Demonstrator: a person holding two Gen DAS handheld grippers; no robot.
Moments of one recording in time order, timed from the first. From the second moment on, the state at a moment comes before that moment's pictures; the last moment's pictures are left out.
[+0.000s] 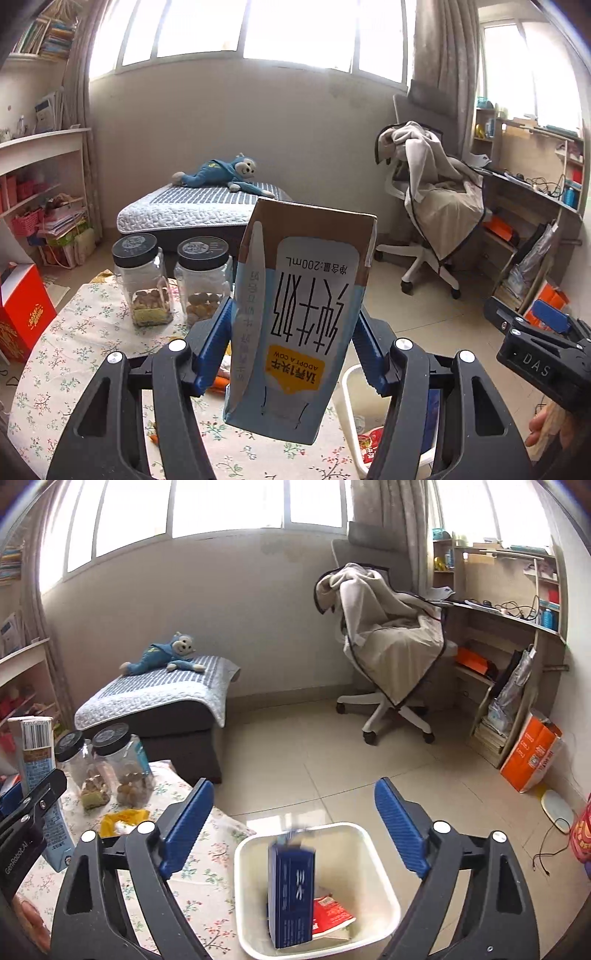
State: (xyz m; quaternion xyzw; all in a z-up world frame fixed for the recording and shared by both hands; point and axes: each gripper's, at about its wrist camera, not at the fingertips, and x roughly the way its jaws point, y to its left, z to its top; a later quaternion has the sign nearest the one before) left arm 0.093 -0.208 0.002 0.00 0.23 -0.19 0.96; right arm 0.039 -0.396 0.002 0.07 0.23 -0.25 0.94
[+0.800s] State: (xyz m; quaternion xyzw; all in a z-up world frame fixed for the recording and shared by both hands) left arm 0.096 -0.290 -0.048 -0.01 0.33 -0.26 0.91; right arm 0.012 -0.451 -0.011 0.05 0.25 -0.35 0.90
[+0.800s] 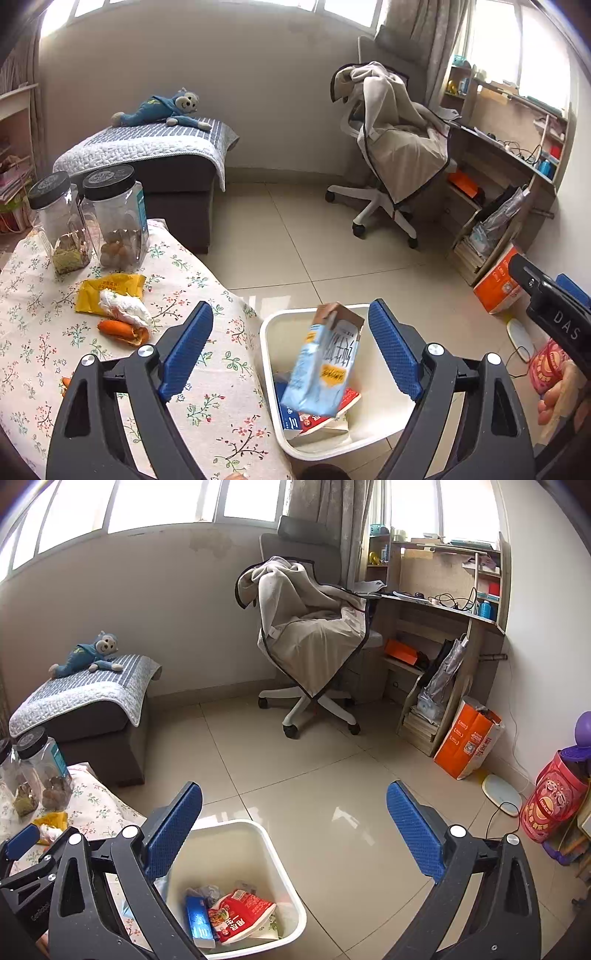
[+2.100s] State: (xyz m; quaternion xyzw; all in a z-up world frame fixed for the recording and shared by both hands) left arm 0.178 -0.092 -0.207 -0.07 0.60 -0.01 0.80; right arm 0.129 -0.272 -0.066 -0.07 0.41 -0.17 0.89
